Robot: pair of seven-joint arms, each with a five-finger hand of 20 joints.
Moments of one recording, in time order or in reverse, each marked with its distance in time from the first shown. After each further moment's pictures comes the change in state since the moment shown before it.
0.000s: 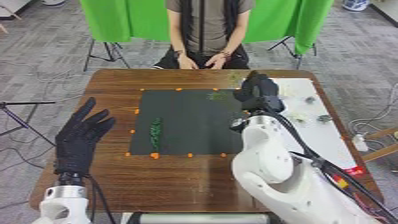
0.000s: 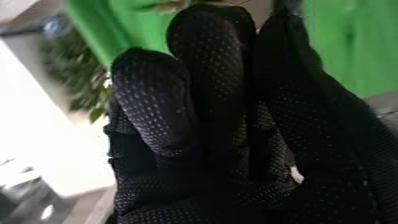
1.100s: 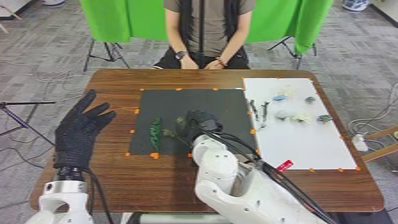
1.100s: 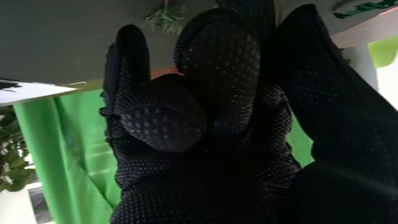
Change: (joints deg) left arm -1.4 5.7 2.4 -0.9 -1.9 3.4 3.7; right arm 0.0 -13.9 -7.2 10.8 4.9 -24.9 -7.9
